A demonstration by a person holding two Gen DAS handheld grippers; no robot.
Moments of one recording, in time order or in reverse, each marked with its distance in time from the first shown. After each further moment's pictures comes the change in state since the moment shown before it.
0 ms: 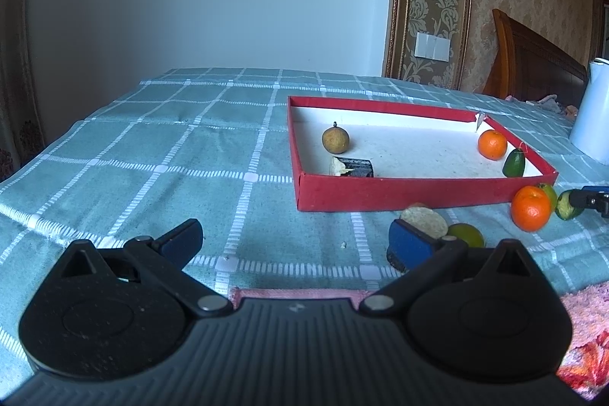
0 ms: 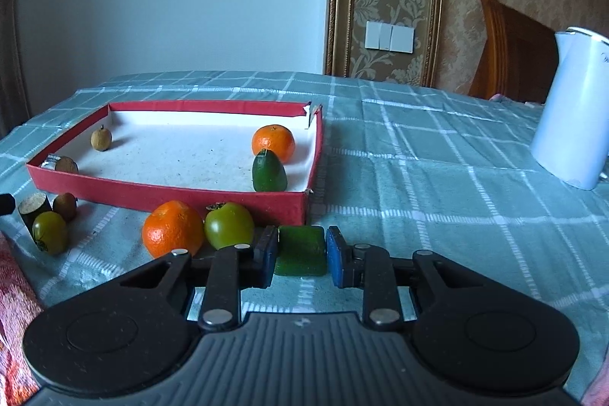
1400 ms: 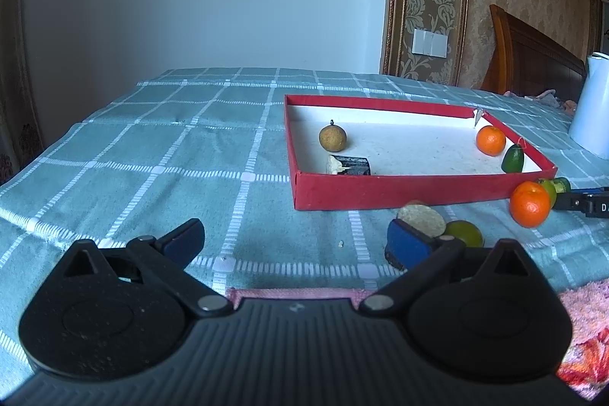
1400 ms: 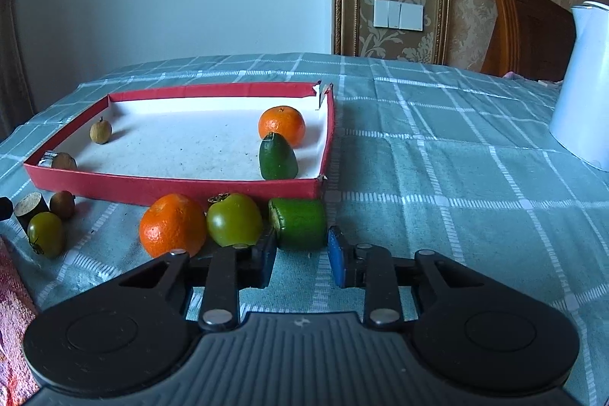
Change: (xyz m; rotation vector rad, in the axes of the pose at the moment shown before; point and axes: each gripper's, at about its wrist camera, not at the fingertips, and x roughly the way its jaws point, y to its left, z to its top) left arm 0.001 -0.003 0.001 0.015 0.007 0.001; right arm 0.022 -0.002 0.000 0.038 0.054 0.047
